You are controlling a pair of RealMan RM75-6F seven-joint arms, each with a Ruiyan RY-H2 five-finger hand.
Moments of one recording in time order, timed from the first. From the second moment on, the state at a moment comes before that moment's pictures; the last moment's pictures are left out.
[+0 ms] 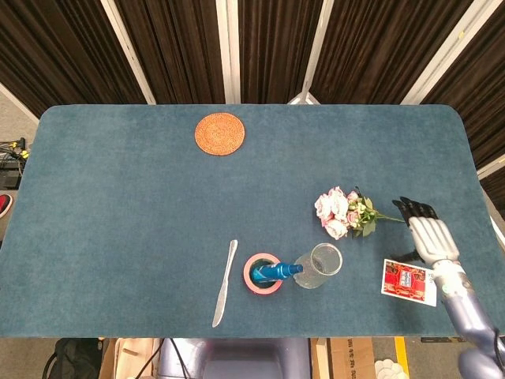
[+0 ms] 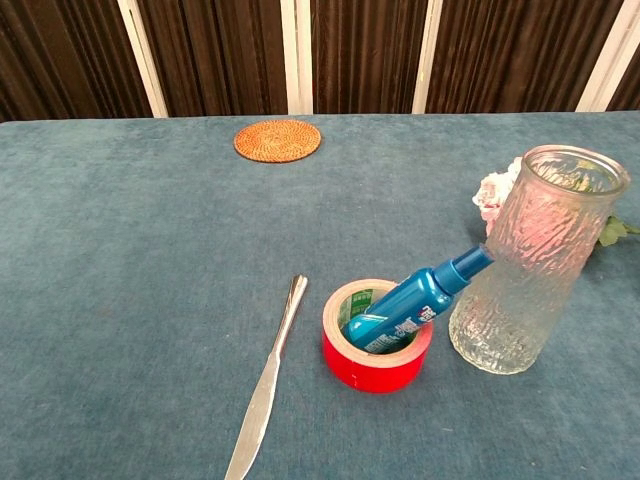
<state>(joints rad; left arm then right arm) 0.11 -1.00 -0.07 -1.69 1.49 1.70 -0.12 0.44 -1.06 0.20 -1.70 -1.02 0.91 -0.18</state>
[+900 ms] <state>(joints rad) 0.10 -1.02 -0.08 -1.71 1.47 1.69 -0.05 0.74 -1.34 0.19 -1.47 -0.58 0.83 -0.49</state>
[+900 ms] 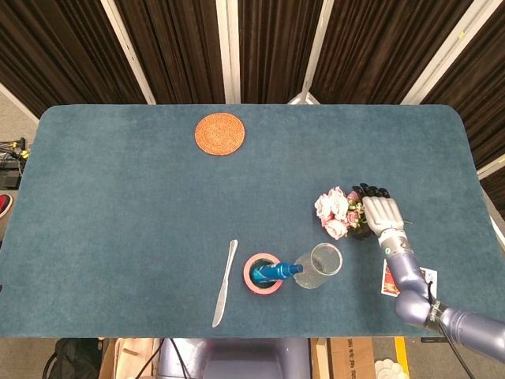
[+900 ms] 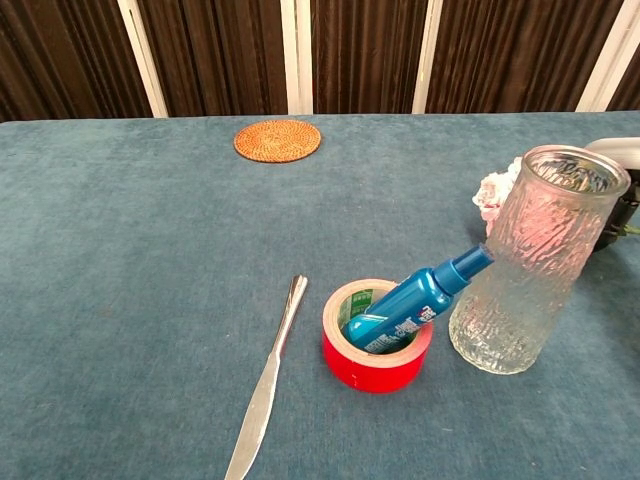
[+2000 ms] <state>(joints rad) 0.08 -1.02 -0.08 -1.72 1.46 1.66 -0.02 0.73 -1.35 0.31 -1.41 -0.66 0.78 -0.18</state>
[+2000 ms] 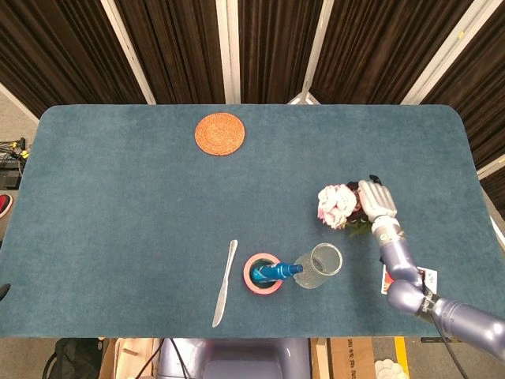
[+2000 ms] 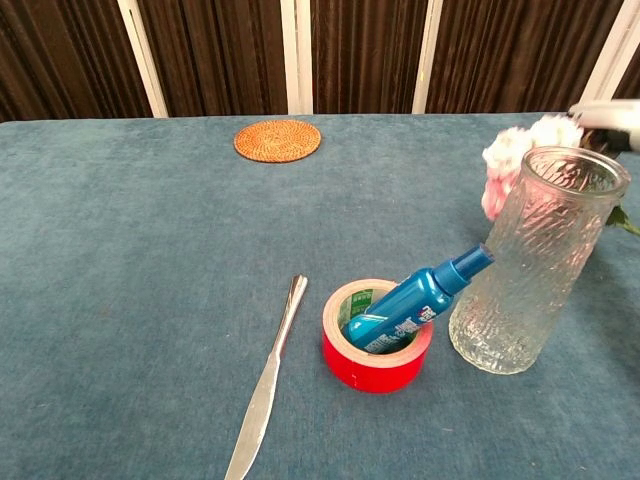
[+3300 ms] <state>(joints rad) 0.08 -1.01 -0.08 -1.69 1.47 1.67 -0.12 0.13 -0.61 0.93 -2.33 -1.11 0.80 1.09</state>
